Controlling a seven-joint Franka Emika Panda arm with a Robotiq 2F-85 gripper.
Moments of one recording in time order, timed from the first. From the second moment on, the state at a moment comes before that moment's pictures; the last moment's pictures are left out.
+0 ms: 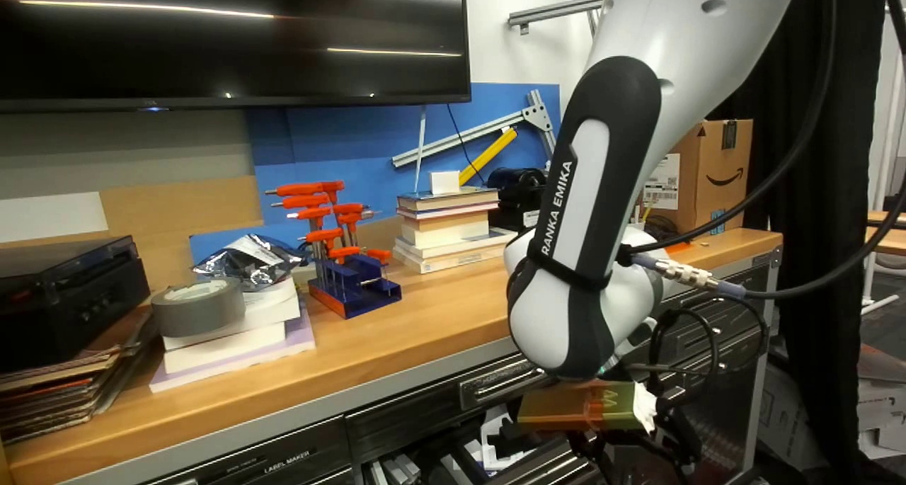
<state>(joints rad) 0.78 0.40 -0.52 -2.47 0.01 2.42 1.27</state>
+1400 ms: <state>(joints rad) 0.11 0.69 0.05 -2.36 0.32 2.83 1.21</state>
